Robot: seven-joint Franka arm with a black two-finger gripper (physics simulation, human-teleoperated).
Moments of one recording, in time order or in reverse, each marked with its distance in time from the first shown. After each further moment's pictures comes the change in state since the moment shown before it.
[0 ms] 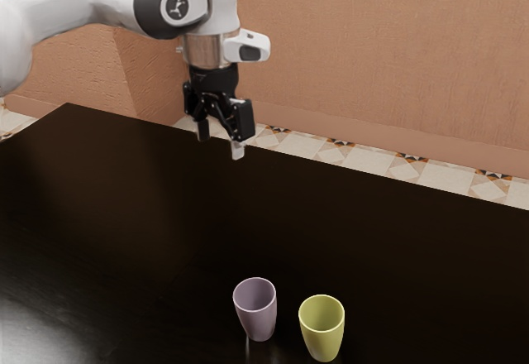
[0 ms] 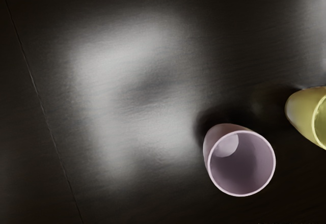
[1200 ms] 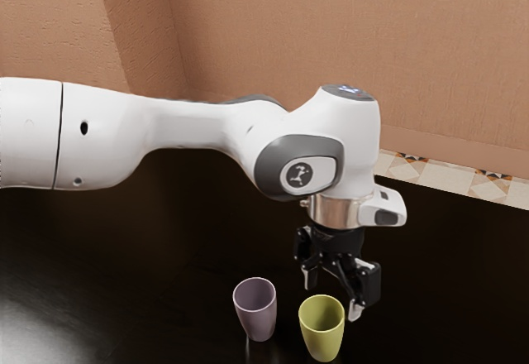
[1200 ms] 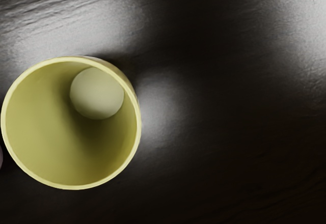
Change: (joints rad) arm -0.283 0.171 -0.132 -0.190 -0.067 0.309 -0.334
